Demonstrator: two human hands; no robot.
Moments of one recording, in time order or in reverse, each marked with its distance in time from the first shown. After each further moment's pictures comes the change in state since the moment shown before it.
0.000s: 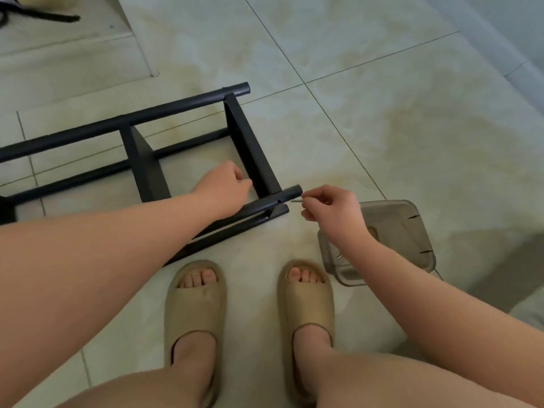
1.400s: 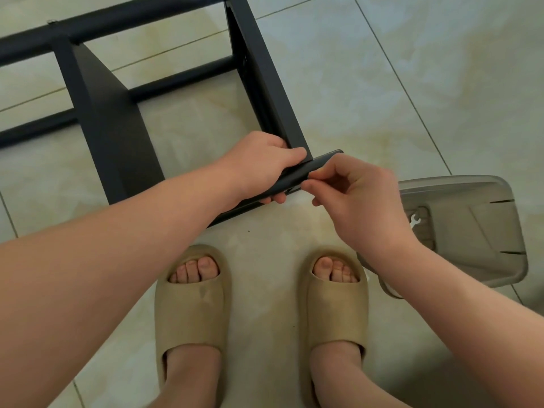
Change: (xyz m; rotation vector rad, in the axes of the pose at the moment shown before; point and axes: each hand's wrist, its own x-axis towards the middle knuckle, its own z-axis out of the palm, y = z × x) left_hand 0.041 0.000 0.046 -0.499 -0.303 -0.047; right_hand 0.029 0.027 0.042 -0.203 -0.076 -0.269
